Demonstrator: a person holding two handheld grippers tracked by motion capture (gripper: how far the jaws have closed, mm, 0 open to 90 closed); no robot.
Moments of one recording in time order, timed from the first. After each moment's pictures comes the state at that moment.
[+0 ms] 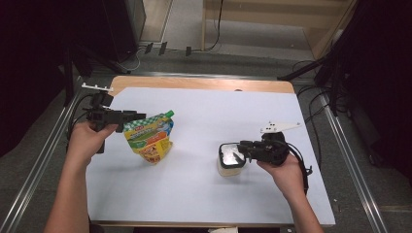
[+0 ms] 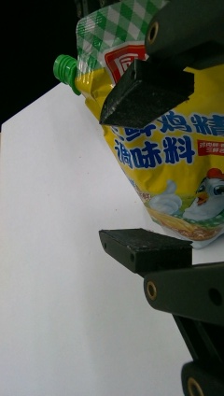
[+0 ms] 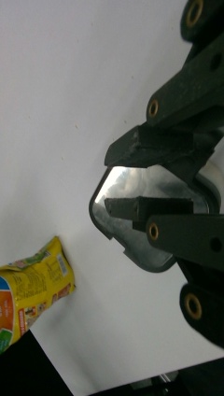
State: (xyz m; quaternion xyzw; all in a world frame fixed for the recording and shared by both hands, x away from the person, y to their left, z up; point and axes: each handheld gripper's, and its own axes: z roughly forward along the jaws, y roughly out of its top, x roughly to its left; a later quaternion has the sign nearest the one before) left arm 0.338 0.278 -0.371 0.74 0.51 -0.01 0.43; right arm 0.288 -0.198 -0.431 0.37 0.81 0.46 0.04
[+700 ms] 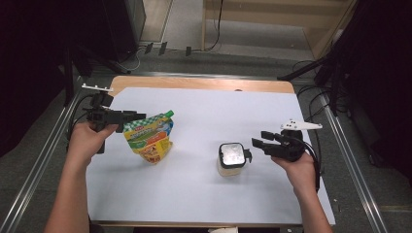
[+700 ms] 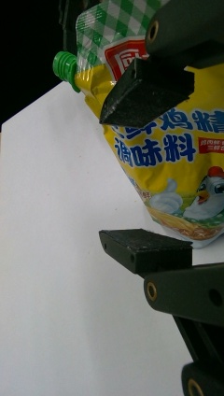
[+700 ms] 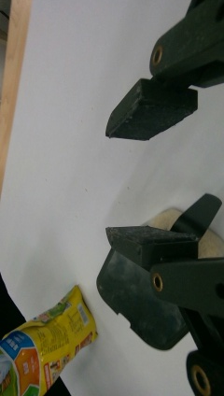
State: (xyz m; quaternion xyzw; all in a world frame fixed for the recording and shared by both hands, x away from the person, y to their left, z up) left arm 0.338 0.279 -0.373 0.74 0.51 -0.01 0.43; right arm 0.301 -0.246 -0.444 0.41 0.77 0.49 0.09
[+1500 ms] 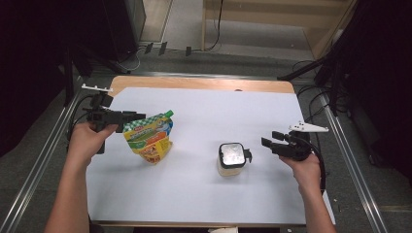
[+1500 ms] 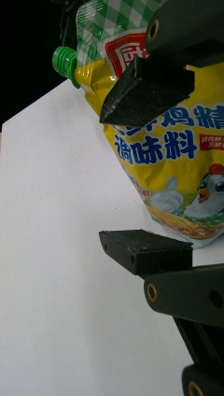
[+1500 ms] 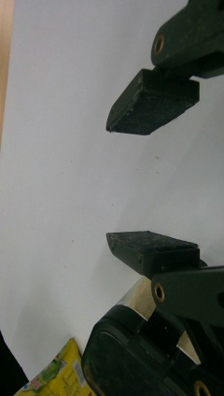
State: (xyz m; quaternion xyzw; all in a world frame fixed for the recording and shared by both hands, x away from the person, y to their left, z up) left arm 0.339 0.281 -0.376 0.74 0.51 -0.02 0.43; right arm 0.313 -0.274 -0.471 0.46 0.75 0.47 0.12
